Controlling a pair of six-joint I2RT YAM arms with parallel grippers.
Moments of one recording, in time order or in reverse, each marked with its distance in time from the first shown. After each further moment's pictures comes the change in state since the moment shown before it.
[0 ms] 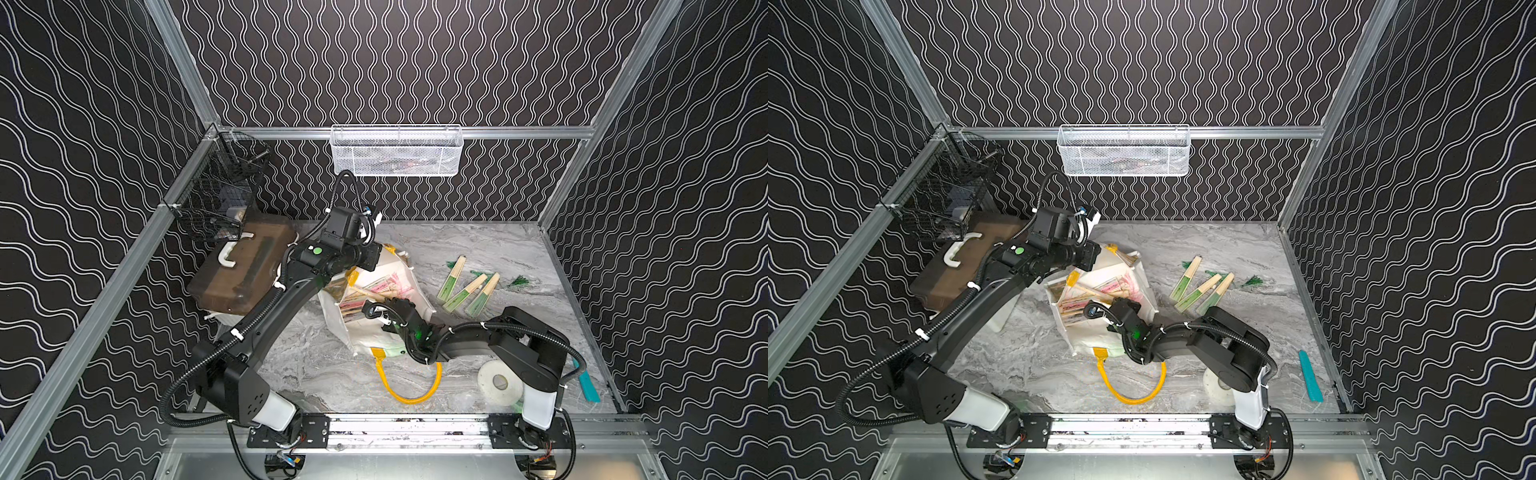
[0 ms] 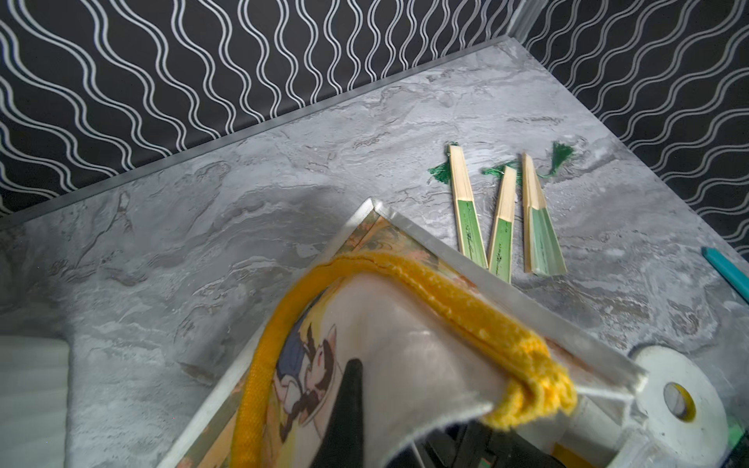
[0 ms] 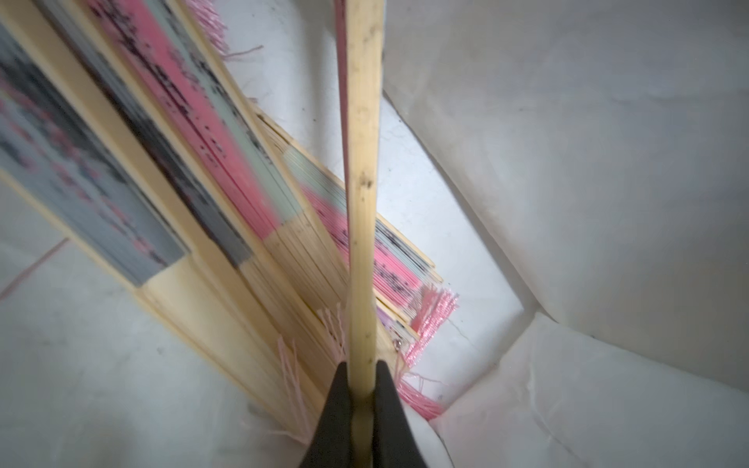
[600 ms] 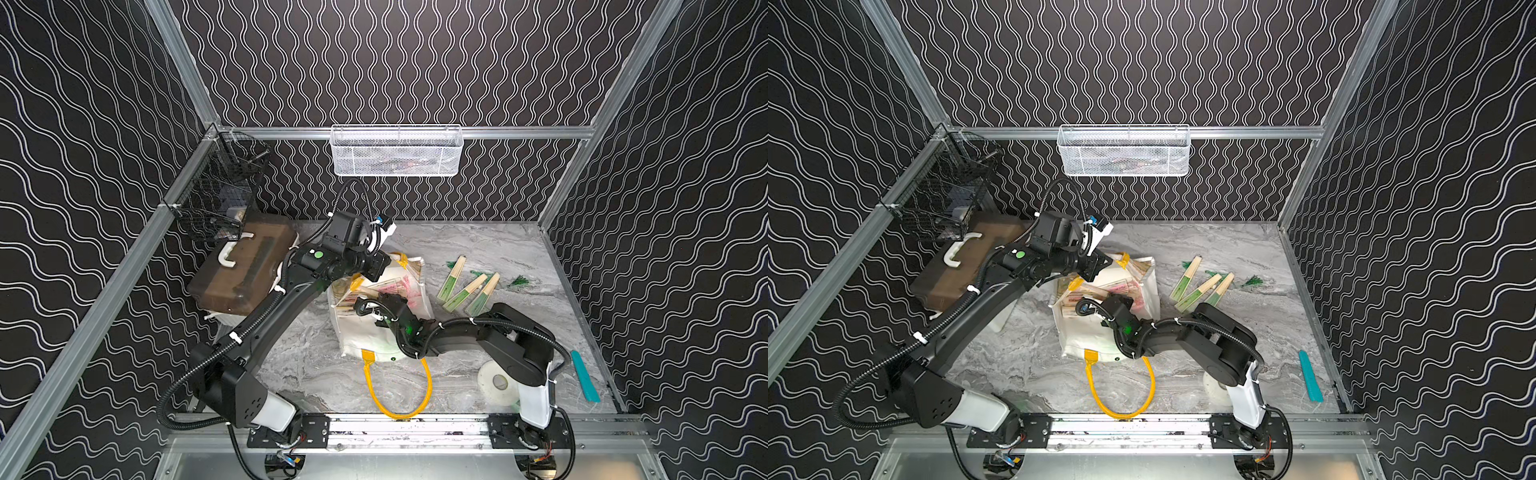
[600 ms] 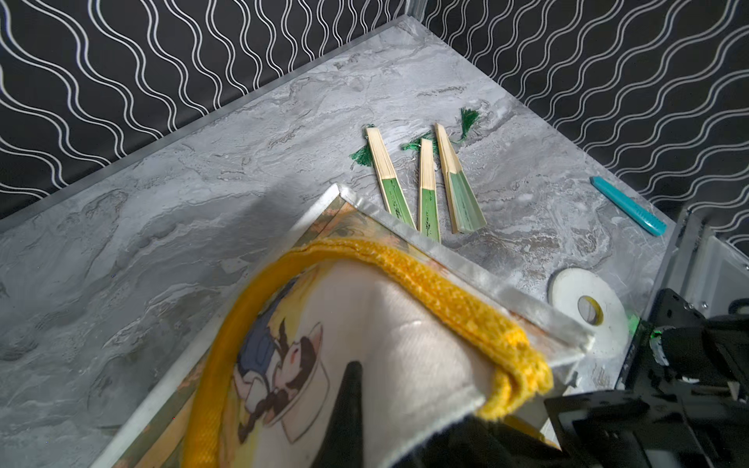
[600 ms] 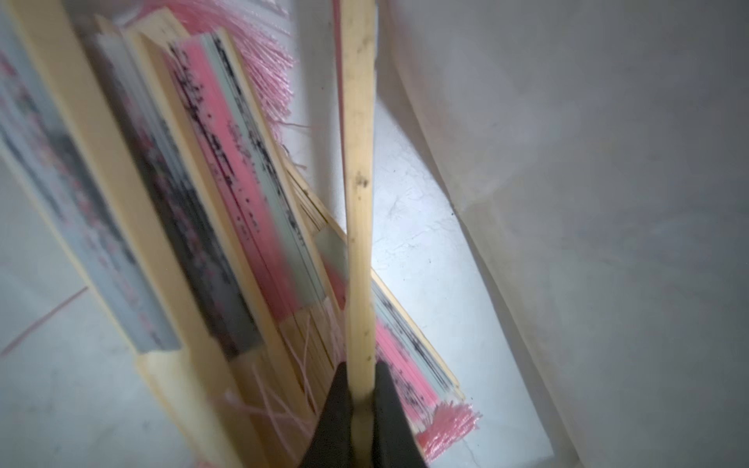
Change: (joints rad) left arm -0.026 -0.019 -0.033 -0.012 0.221 0.098; right arm -0.001 0.086 0.117 -0.035 0.008 -0.068
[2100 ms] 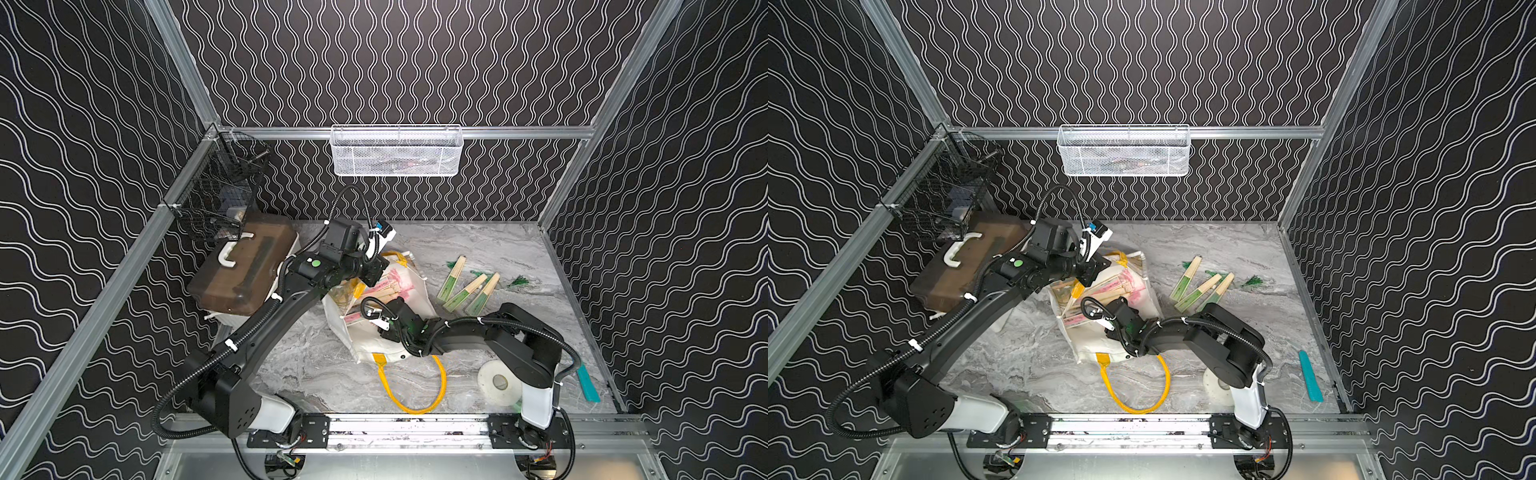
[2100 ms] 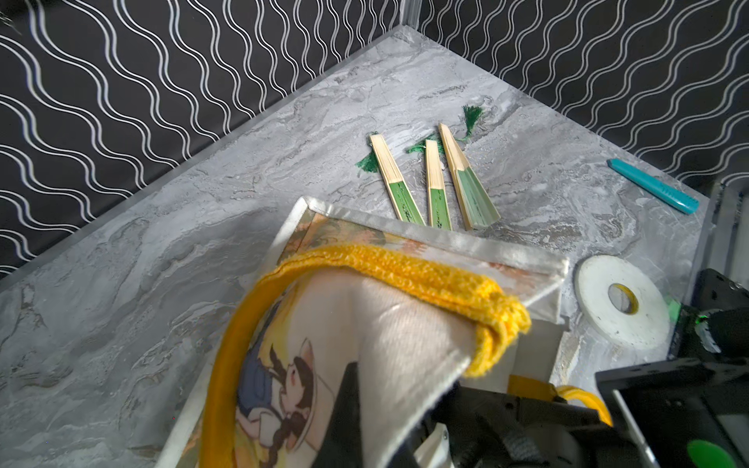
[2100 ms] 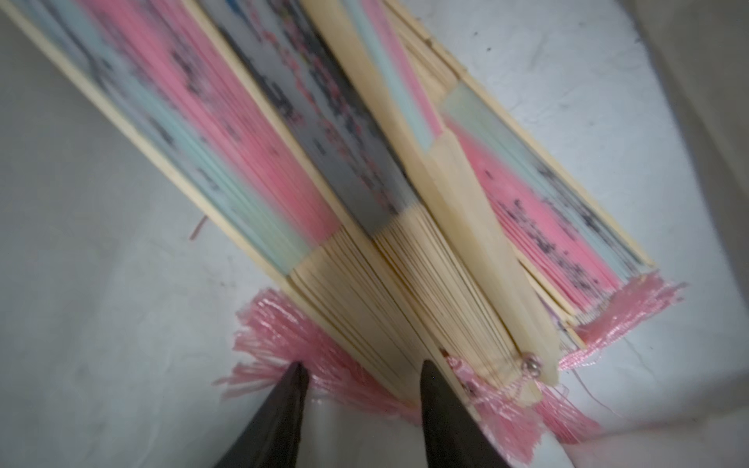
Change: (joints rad) left arm -0.001 -0.056 -0.101 0.082 0.020 0.120; right arm -0.013 -0.017 -0.014 -0.257 -0.216 0.177
